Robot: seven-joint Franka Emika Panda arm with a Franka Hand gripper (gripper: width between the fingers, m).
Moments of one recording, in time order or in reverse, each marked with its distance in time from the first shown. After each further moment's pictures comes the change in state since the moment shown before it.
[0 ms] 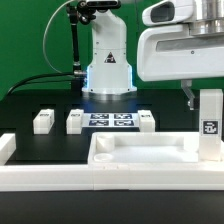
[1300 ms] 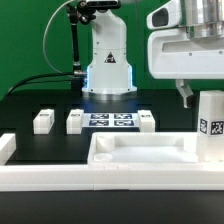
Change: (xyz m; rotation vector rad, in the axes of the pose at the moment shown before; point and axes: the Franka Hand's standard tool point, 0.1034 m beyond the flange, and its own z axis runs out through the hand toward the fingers) arm -0.012 -0.009 0.003 0.025 -0.044 0.287
